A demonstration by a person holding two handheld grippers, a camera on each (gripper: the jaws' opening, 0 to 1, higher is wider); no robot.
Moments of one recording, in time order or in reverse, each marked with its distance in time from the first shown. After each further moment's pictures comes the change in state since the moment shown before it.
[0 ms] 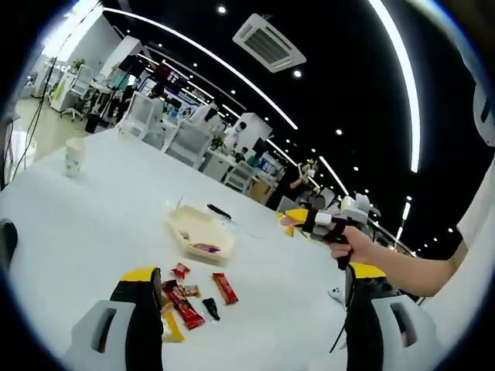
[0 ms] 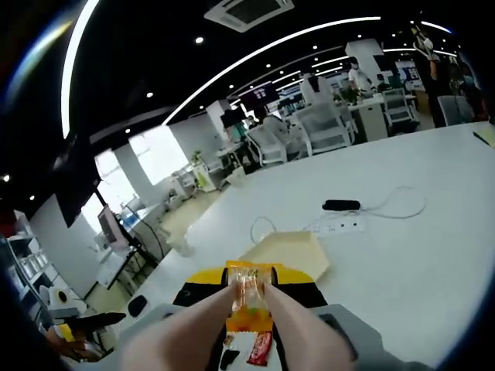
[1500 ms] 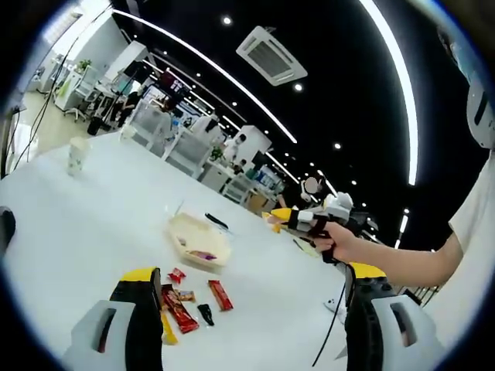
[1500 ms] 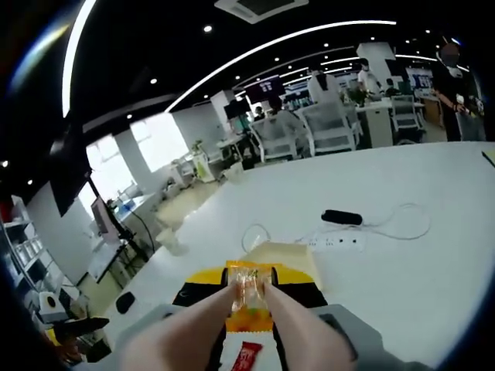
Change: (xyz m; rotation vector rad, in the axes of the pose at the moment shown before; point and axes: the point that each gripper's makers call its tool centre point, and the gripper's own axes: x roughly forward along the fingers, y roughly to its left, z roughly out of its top) left arm -0.003 -0.002 0.002 -0.033 -0.068 -0.017; right arm 0.035 -0.017 0.026 -0.060 0.044 -0.008
